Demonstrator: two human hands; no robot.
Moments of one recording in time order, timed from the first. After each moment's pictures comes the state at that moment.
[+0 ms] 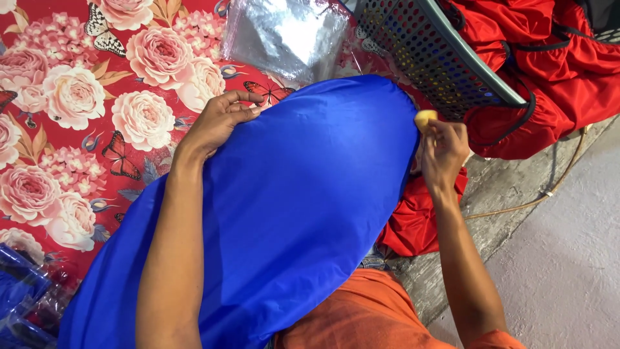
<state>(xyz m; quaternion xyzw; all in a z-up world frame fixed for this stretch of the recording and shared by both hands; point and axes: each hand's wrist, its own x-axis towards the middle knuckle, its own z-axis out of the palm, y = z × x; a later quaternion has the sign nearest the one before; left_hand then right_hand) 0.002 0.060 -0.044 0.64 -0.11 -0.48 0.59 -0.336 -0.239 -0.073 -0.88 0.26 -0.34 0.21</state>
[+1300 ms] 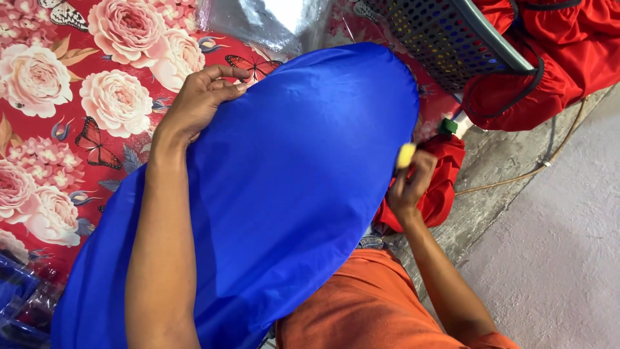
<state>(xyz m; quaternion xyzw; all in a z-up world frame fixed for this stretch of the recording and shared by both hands) 0.005 0.059 -0.027 0.66 -0.15 -0.49 0.54 -0.401 -0.154 -0.142 -0.87 0.24 -0.39 0.17</state>
